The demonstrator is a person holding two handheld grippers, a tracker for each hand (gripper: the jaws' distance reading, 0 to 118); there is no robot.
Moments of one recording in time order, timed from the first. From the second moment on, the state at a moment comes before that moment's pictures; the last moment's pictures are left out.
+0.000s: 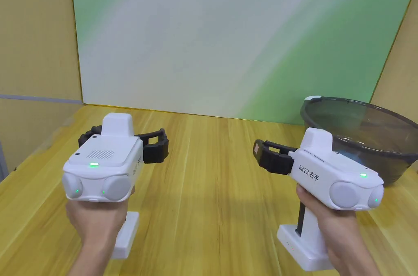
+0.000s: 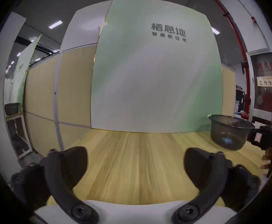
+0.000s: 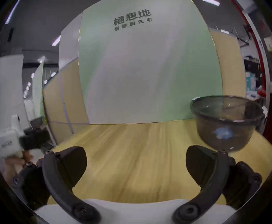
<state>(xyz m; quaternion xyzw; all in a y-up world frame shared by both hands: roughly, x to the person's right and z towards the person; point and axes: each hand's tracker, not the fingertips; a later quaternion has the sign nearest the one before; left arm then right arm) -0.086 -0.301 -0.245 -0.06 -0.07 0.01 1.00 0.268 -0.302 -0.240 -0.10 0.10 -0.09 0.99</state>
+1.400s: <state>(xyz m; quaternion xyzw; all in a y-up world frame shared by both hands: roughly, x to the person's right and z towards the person) -0.074 -0.326 -0.252 -0.05 -0.07 -0.03 1.00 0.255 -0.298 -0.241 -0.09 -0.05 0.02 0.99</state>
